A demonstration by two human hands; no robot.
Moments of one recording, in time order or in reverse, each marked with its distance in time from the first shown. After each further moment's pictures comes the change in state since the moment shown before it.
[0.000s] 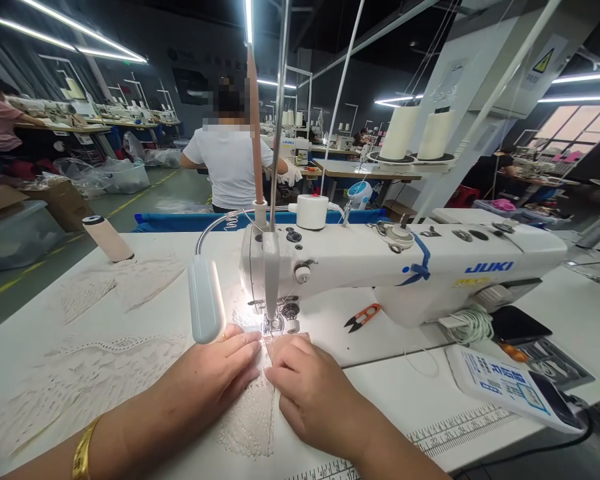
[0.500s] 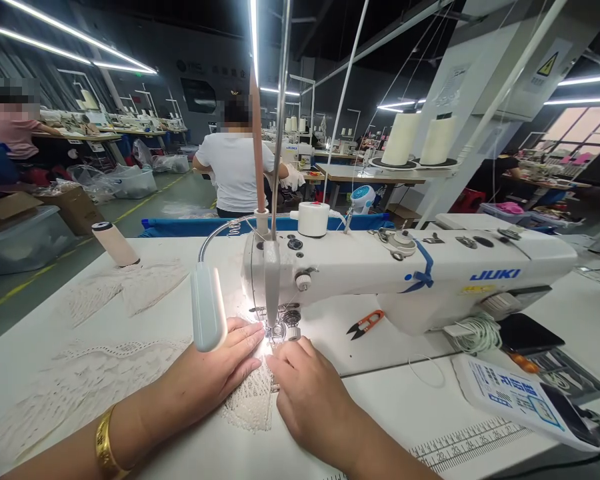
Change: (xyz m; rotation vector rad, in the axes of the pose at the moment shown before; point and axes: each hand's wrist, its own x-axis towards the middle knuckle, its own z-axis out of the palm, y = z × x) left_hand 0.007 -0.011 -0.001 -0.006 0.049 -0.062; right_hand 0.005 0.000 0.014 -0.069 0.009 0.122
